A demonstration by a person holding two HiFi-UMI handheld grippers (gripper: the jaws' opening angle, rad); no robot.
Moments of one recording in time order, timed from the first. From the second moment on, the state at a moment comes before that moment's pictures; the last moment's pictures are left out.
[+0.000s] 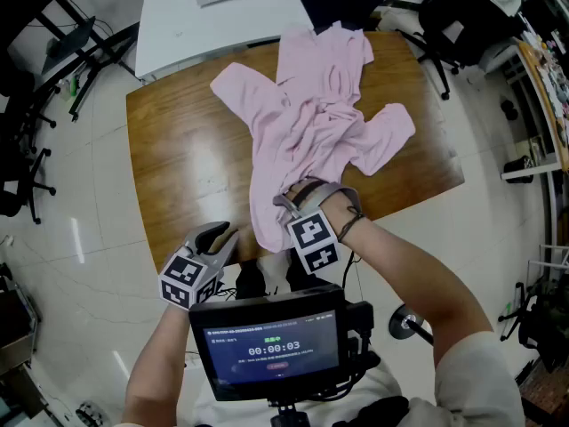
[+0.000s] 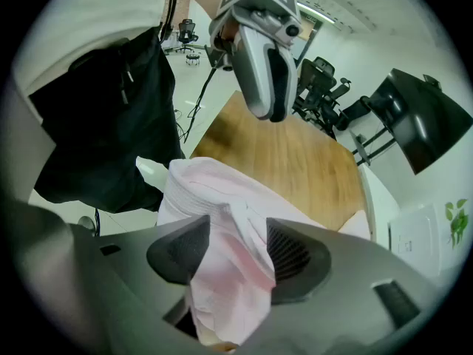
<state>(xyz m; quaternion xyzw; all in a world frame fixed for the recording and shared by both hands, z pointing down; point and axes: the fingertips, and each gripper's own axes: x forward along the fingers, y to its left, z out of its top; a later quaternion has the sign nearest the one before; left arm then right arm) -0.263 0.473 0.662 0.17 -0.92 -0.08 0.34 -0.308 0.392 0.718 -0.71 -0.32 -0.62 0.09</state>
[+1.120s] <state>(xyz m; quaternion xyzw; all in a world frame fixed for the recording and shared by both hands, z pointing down) -0.325 0.414 0.656 0.19 -0.92 0.00 0.33 -0.398 0.353 0.617 -0.63 -0.65 -0.40 0.13</state>
